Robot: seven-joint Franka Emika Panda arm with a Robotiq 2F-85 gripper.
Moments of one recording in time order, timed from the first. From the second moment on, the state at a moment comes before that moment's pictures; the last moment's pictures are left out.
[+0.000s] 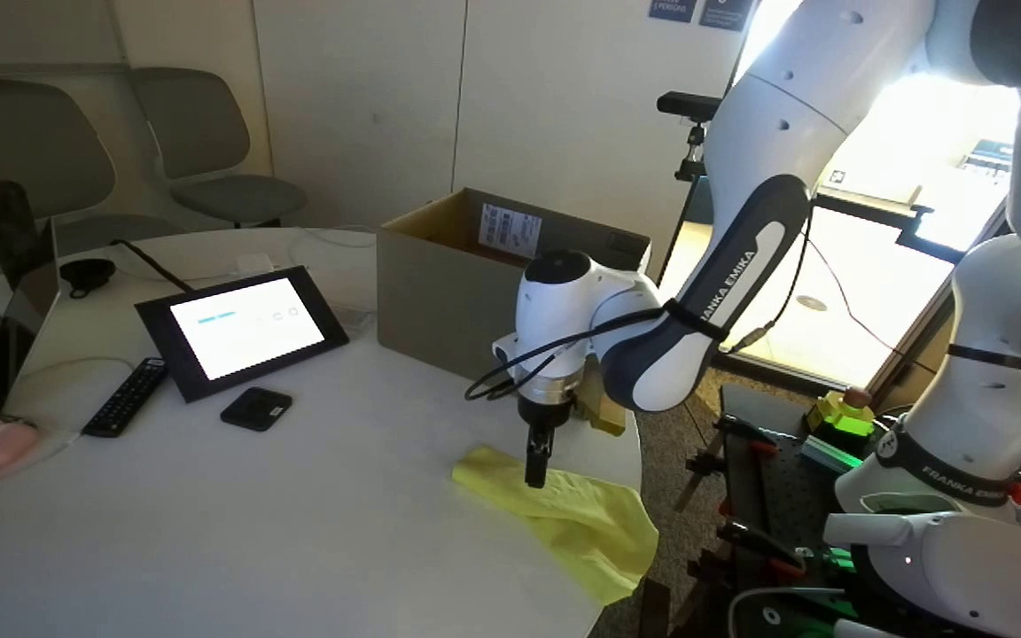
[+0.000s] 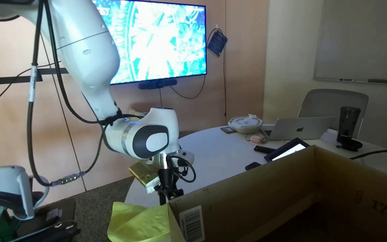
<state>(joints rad) 0.23 0.54 0.01 -2.26 -0.29 2.69 0.26</state>
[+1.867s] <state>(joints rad) 0.15 0.68 0.10 -2.19 -0.24 2.67 -0.28</state>
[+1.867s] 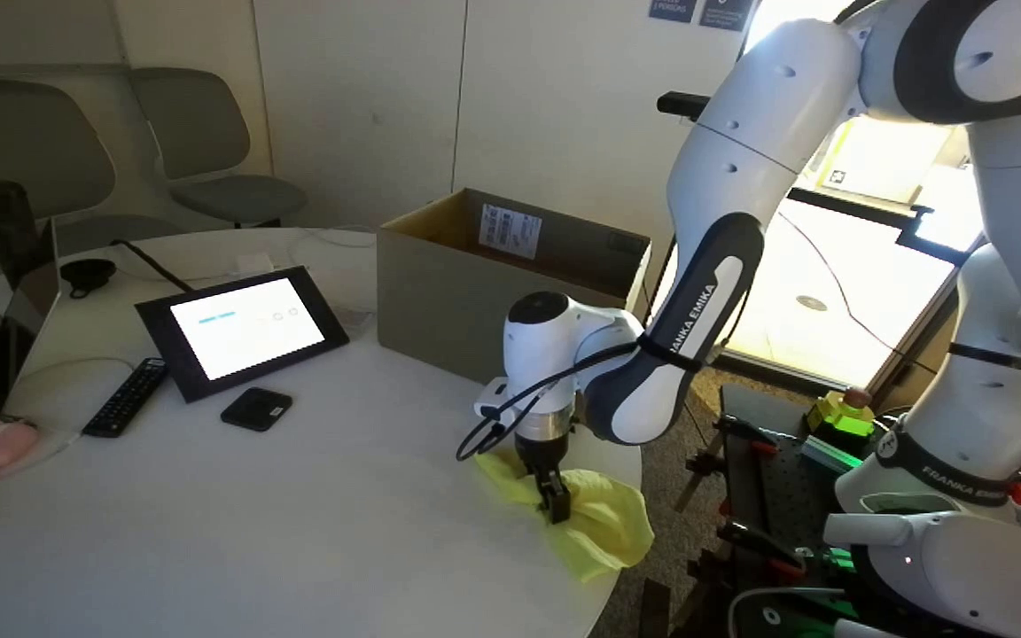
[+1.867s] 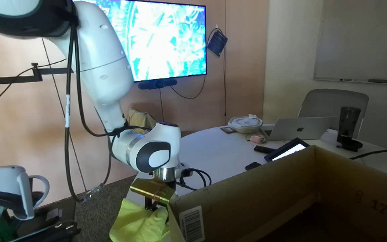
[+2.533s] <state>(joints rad) 0.18 0.60 0.03 -2.17 -0.27 2.57 -0.15</state>
